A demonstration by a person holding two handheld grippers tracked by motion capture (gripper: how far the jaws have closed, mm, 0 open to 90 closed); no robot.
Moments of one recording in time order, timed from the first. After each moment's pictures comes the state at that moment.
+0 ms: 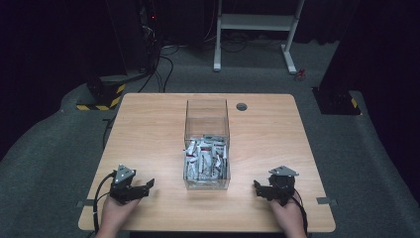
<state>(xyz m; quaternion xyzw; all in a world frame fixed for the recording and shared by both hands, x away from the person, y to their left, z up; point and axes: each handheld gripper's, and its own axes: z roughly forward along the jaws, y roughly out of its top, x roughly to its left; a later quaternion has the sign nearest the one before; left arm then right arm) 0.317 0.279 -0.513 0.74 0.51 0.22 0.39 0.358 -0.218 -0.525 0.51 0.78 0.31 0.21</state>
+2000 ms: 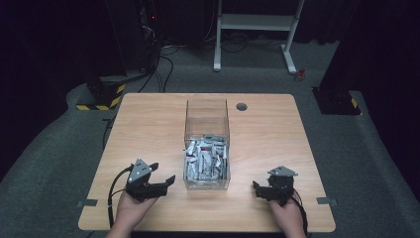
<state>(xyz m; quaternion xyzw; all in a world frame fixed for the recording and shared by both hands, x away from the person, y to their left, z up) 0.310 0.215 -0.455 0.76 0.42 0.21 0.45 0.357 -0.217 -0.525 0.49 0.79 0.31 0.20</state>
